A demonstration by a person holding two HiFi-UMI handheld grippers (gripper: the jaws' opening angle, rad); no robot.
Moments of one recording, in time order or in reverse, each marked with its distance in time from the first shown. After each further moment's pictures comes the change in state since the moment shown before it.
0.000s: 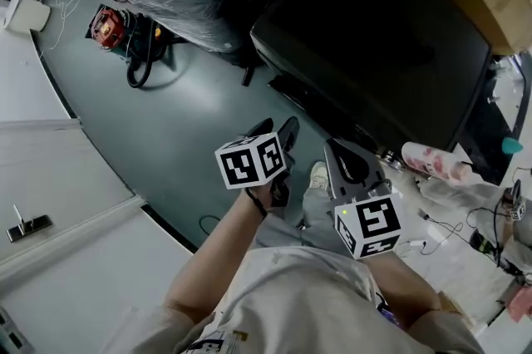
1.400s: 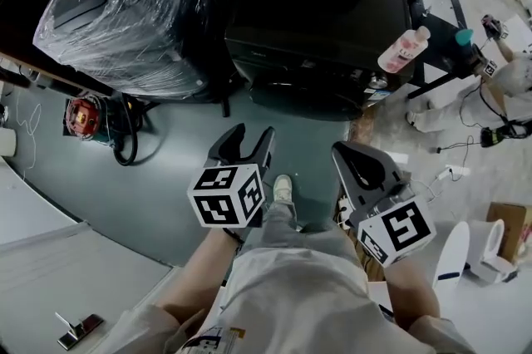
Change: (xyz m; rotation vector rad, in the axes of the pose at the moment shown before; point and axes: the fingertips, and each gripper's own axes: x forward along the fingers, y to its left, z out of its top) left arm -0.191 0.012 0.017 0.598 -0.021 -0.302; right arm -0.107 0.172 0.029 0.033 -0.229 -0.314
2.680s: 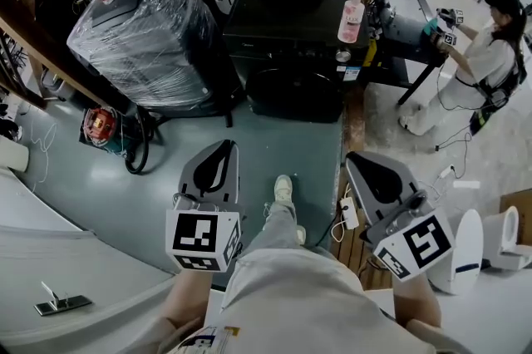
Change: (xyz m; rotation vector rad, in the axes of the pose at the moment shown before) left arm -0.272 -0.132 -0.052 0.517 -0.312 0.046; right arm -0.259 0.134 -0.004 -0.067 -0.237 -0.043
